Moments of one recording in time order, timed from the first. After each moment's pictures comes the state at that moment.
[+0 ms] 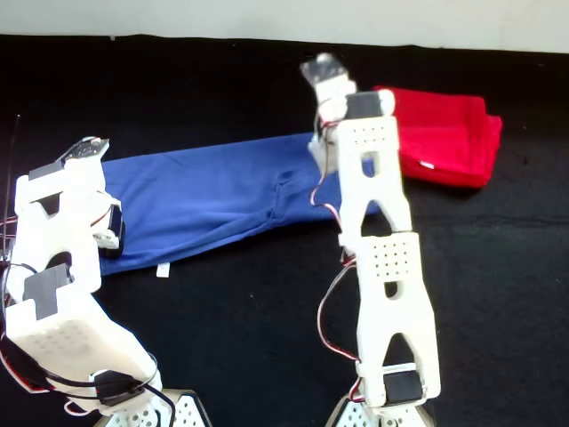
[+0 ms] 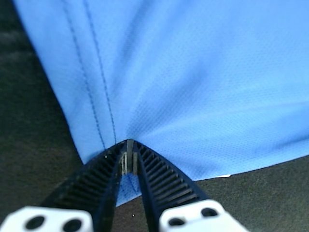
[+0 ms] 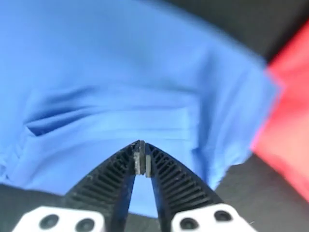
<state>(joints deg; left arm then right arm) -31.4 20.0 15.8 67.8 -18.9 -14.9 63.0 -75.7 100.4 17.3</state>
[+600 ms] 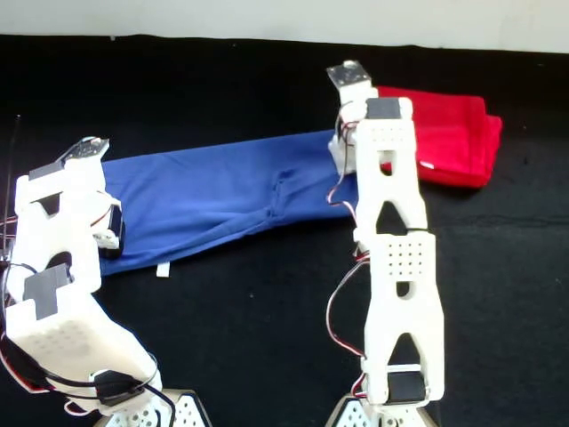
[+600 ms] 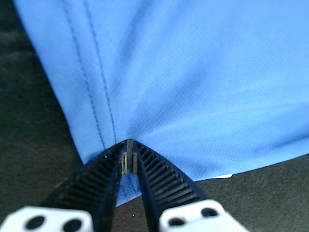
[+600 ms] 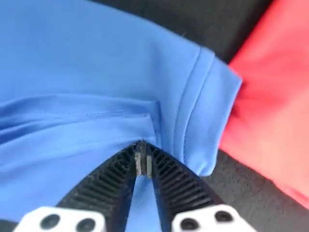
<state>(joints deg) -31.4 20.0 15.8 67.8 -18.9 -9.6 61.6 -70.3 92.2 17.1</state>
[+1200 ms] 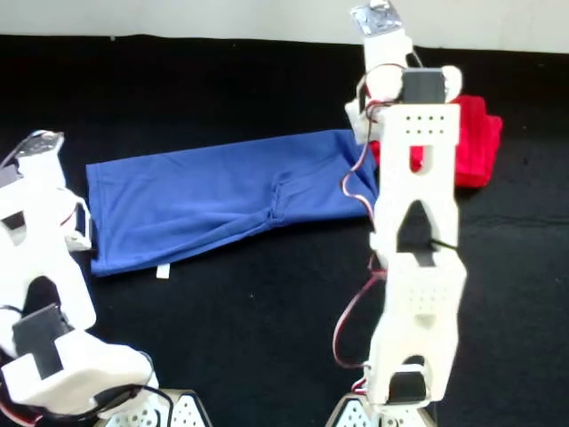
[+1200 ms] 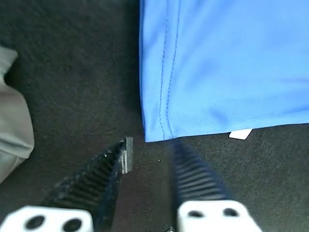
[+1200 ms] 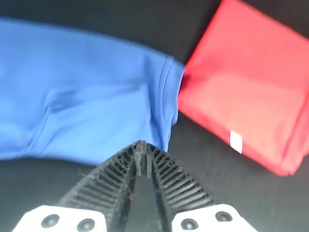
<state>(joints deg) -36.5 0.5 18.0 73.5 -18.8 -9.0 28.5 -57.9 100.4 17.1</state>
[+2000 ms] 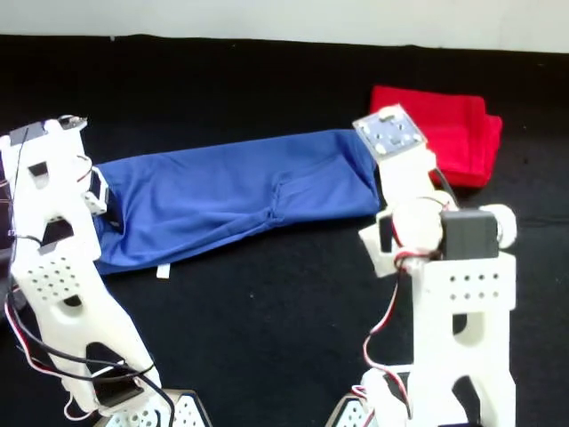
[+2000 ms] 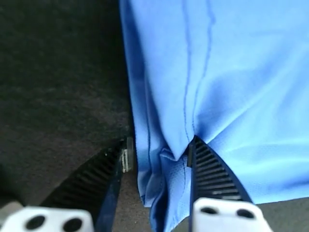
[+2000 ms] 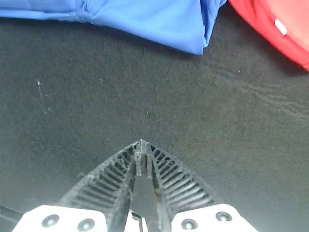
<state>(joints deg) -30.1 49.4 -33.5 88.4 -13.8 -10.5 -36.7 10.9 99.6 21.4</state>
